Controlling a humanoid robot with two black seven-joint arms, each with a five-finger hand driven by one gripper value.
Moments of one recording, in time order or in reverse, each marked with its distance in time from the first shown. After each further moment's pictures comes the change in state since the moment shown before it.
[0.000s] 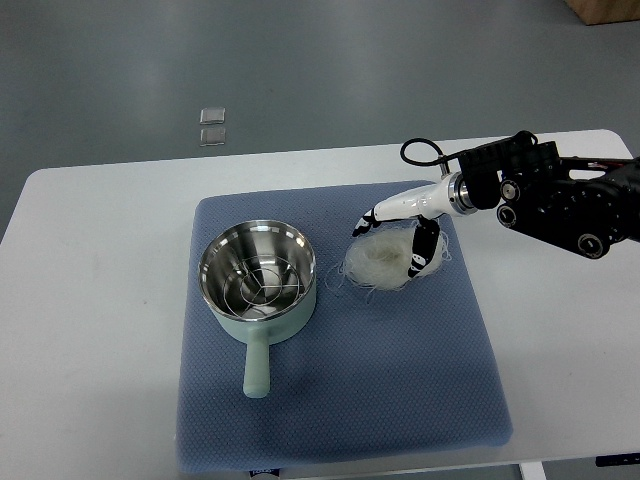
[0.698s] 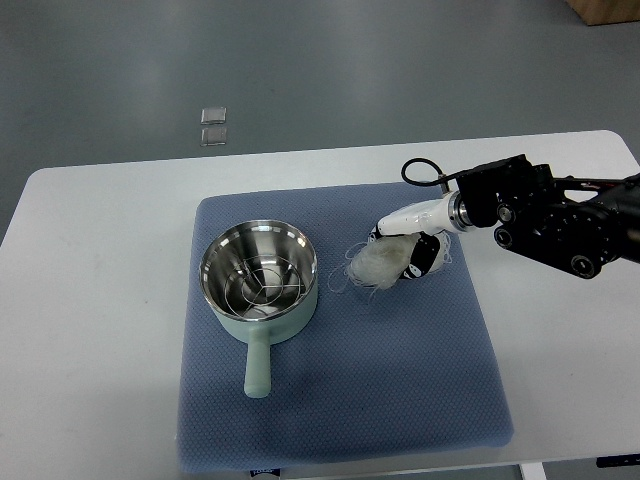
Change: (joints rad) left arm -0.003 0.000 0.001 -0.002 0.000 0.000 0.000; right arm -0.043 0.015 0.008 -0.029 -0.076 -0.037 -0.003
